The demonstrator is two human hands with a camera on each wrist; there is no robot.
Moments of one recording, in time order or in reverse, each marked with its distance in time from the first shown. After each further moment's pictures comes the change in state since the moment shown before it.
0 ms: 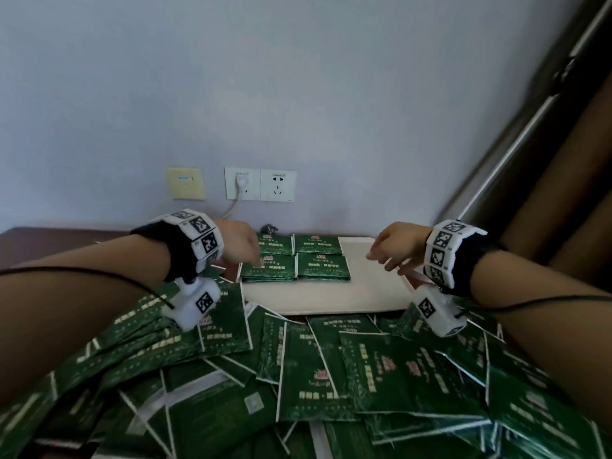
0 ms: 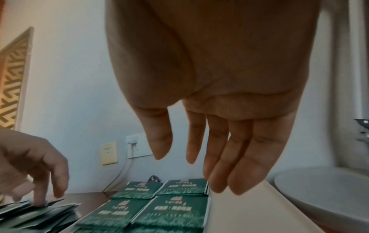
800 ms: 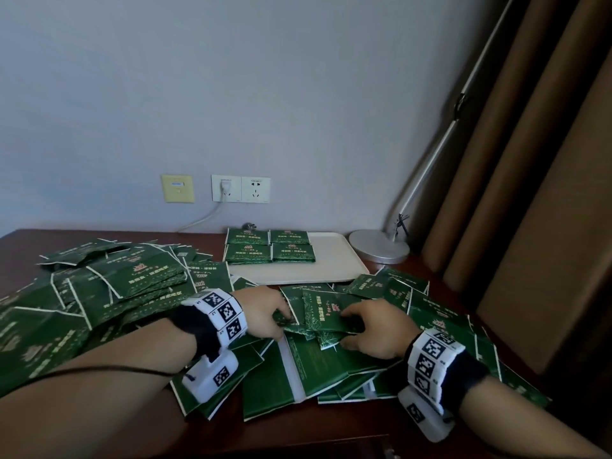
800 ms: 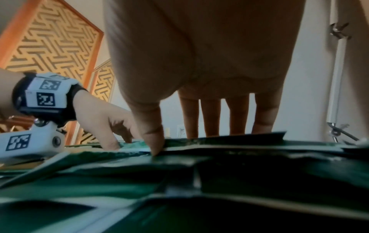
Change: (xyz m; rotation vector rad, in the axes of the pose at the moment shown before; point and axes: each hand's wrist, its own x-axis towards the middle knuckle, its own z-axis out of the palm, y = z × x) left_hand -0.146 0.102 0.112 0.111 -0.092 0.349; right_hand -0.206 0.092 0.101 -0.430 0.123 -0.309
